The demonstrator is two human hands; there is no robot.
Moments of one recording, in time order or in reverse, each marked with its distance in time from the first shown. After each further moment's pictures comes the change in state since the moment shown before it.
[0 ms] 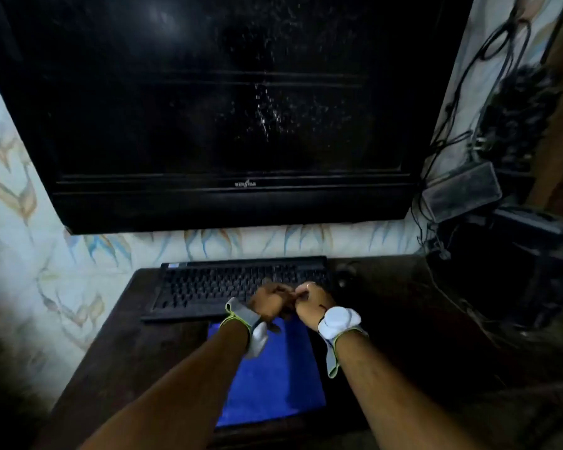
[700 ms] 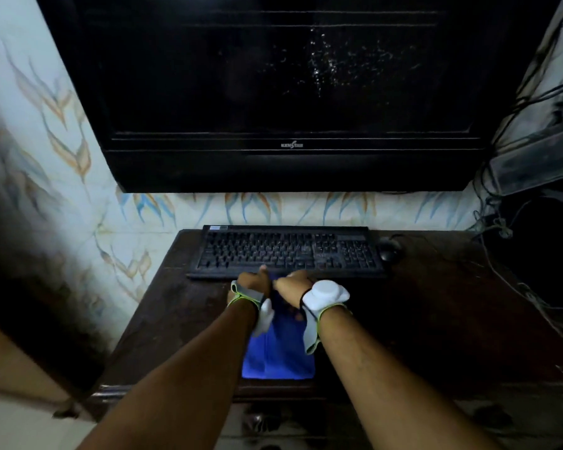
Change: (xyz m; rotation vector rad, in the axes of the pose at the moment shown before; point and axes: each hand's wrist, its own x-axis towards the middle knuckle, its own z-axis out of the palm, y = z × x) left_hand -0.018 -0.071 -0.073 0.276 0.453 -0.337; right_hand -0.009 -0.052 0.092 -0.094 -0.322 0.139
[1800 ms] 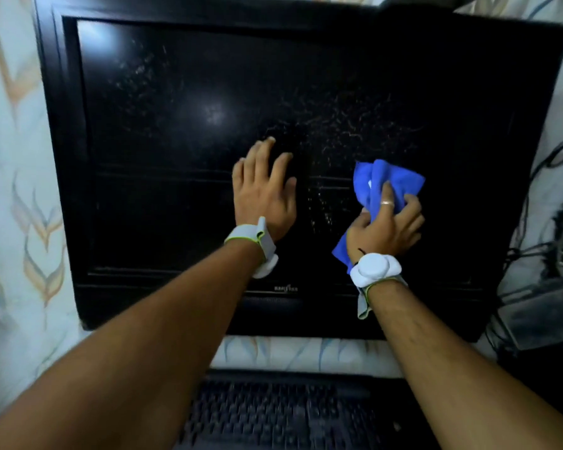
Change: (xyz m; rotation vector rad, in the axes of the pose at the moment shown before) left_hand 0.018 0.319 -0.185 0.110 1.288 1.254; right_hand 0.038 -0.168 -0.279 0.102 1.581 -0.539
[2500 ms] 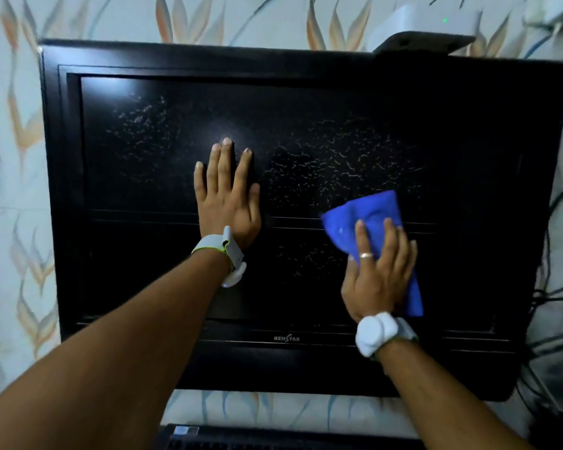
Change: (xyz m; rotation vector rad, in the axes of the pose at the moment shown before) left_hand 0.052 -0.055 0.008 0.165 0.055 -0.010; right_hand 0.006 0.029 0.036 -0.068 0.061 -0.476
